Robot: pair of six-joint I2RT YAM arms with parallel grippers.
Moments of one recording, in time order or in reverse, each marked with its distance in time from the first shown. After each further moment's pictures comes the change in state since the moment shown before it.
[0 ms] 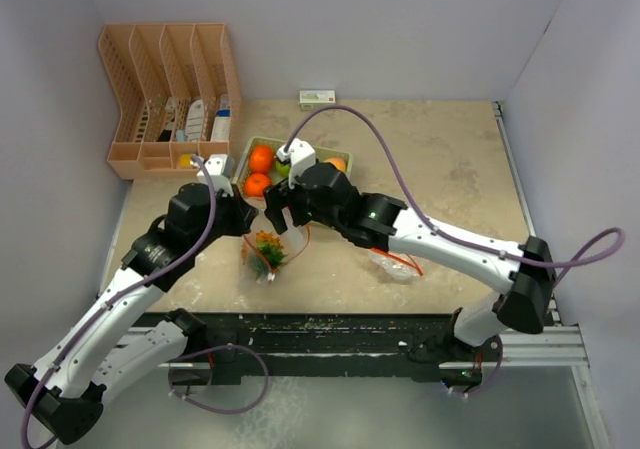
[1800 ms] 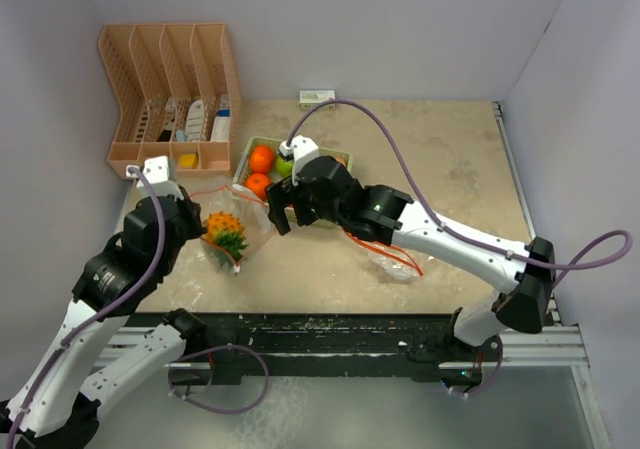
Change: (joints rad) left arm -0.006 -0.126 0.198 -0.327 -0.448 0.007; right arm -0.010 -0.002 0.105 -0.207 -0.003 0.065
